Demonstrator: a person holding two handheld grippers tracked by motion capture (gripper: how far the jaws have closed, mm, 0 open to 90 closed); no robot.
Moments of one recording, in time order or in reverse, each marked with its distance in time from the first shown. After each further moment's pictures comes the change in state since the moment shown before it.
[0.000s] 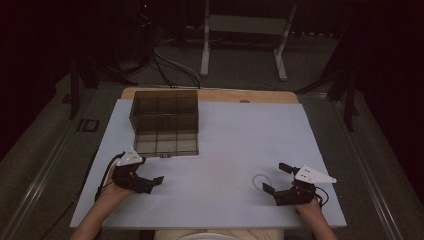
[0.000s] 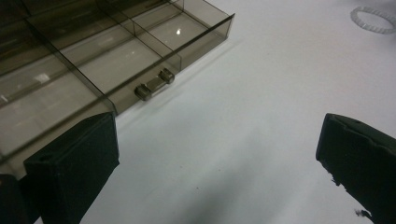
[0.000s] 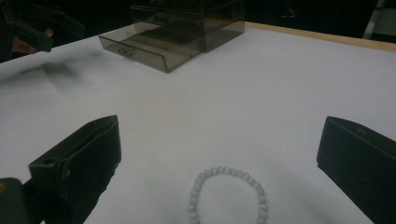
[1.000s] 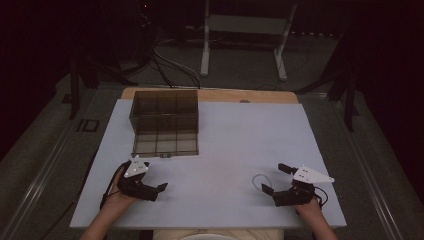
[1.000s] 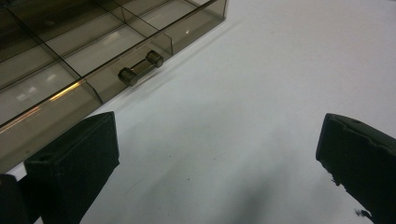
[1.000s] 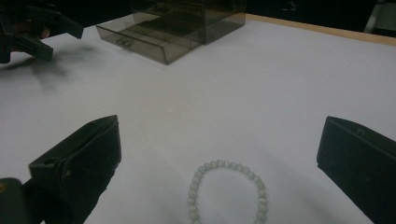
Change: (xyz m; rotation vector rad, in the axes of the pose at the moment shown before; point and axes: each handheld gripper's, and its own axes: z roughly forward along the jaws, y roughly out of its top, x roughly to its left) left arm -0.011 -0.014 0.011 0.001 0.047 0.055; right arm 0.001 0.000 0.002 0.033 -0.007 -0.017
